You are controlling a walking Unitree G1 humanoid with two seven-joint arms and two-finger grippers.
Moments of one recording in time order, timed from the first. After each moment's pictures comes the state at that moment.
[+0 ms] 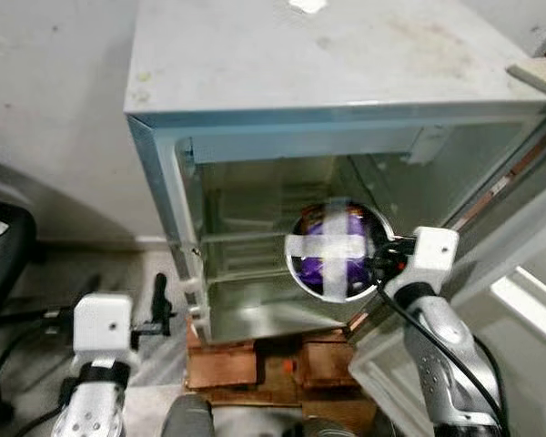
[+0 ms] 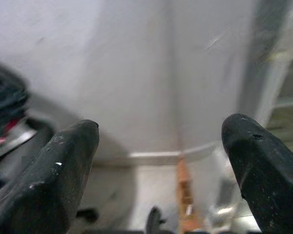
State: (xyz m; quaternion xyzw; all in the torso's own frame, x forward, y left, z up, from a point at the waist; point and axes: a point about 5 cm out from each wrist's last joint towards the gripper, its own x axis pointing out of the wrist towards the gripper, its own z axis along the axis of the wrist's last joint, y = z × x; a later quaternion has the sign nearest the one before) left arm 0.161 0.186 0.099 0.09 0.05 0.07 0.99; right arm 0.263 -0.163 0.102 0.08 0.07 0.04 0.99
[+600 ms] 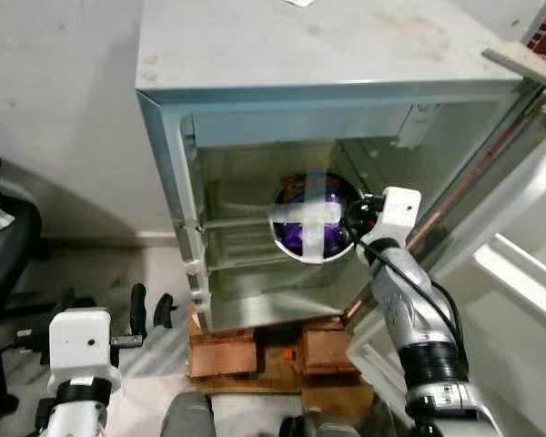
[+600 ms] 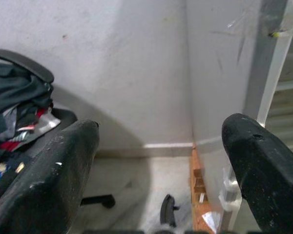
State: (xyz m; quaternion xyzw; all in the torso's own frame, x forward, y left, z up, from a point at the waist) left arm 0.143 0.197 0.108 0.11 0.05 0.09 0.99; right arm 0.330 -0.149 0.104 0.12 0.08 0.01 0.99
